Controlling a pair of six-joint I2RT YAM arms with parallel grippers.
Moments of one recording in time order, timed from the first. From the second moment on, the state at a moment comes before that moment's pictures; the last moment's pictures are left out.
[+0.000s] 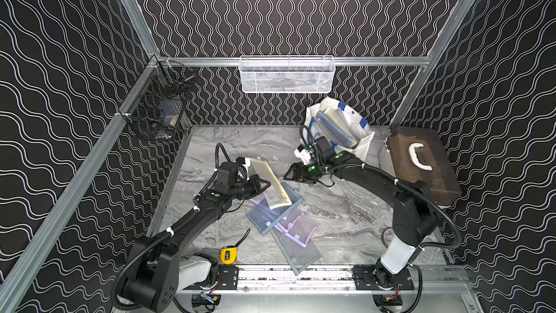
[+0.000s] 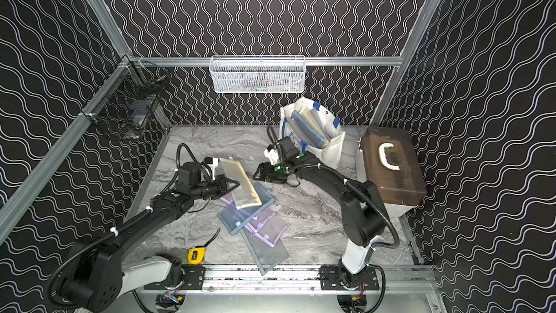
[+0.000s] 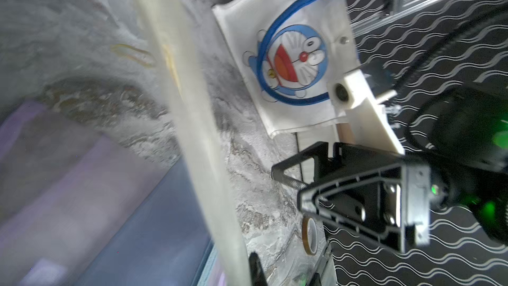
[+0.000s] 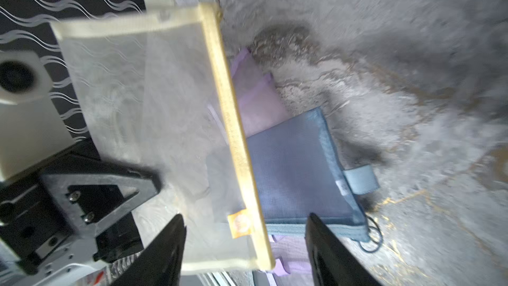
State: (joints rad) left arm -0.24 1.19 0.65 0.00 0.65 -0.78; right arm 0.56 1.73 1.36 -0.55 -0.55 0.56
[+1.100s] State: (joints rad) left arm -0.40 1.13 0.72 0.24 0.67 -0.84; right arm 0.50 1.59 1.28 -0.18 -0.99 0.94
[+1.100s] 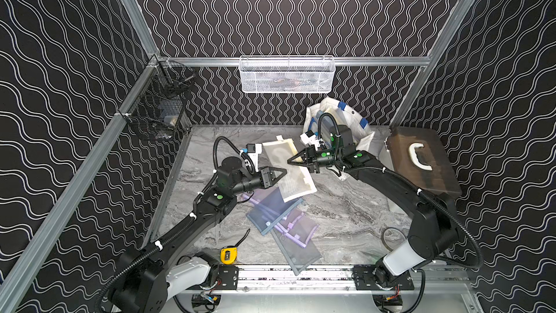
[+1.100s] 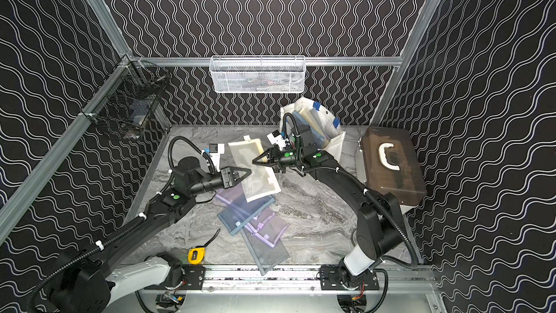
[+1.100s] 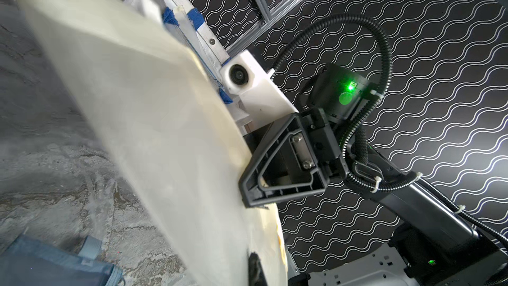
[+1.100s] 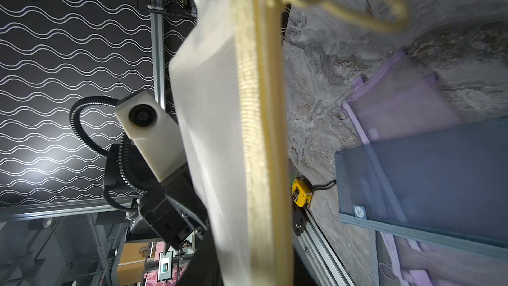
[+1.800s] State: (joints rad) left arm -0.40 1.21 0.88 -0.07 0.59 -0.66; right arm 0.44 1.62 1.55 -0.47 -0.75 0.67
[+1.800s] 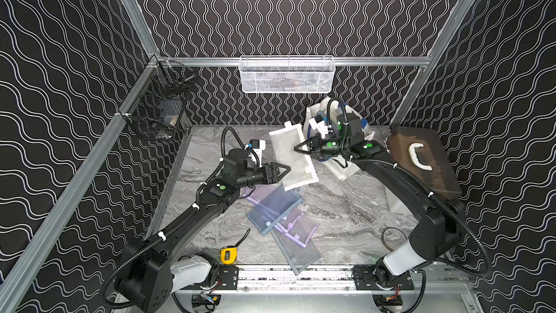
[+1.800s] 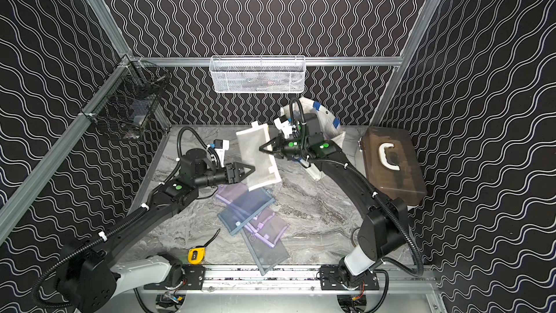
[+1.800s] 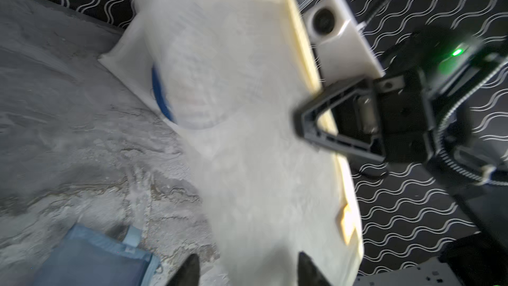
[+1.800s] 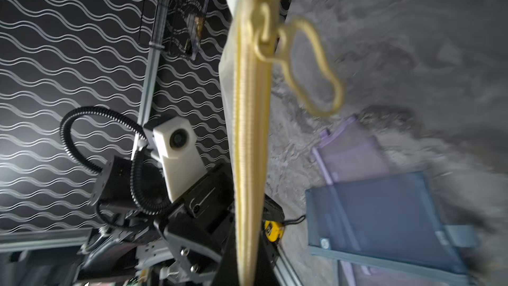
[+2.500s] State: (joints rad) left arm -0.40 1.20 0.84 -0.35 0.48 -0.54; right arm 0.23 1.99 2.28 -0.94 -0.05 -0.17
